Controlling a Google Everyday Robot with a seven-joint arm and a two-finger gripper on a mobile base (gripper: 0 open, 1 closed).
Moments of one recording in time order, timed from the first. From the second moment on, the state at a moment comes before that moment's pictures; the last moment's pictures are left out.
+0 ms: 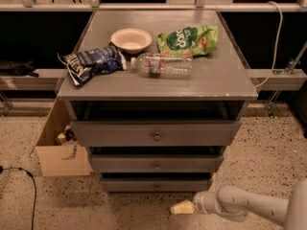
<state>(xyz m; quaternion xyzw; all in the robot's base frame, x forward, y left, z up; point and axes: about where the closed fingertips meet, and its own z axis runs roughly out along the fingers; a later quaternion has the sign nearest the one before) 0.475 -0.155 0.242 -0.21 0.92 0.26 0.22</state>
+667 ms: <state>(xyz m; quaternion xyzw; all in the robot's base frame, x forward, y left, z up) 0.475 -0.153 0.240 -0.20 0.90 0.27 0.27</state>
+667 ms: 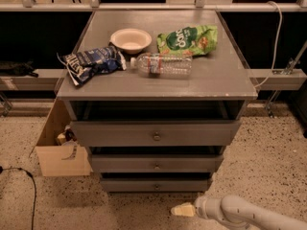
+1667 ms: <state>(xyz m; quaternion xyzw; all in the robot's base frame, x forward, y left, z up) 0.485 -0.145 0.243 -0.19 0.88 0.27 0.34</state>
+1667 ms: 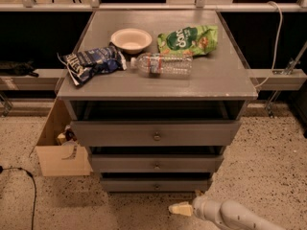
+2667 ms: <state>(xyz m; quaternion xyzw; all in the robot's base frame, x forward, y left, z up) 0.526 -0.130 0.222 -0.25 0.86 0.22 0.37</state>
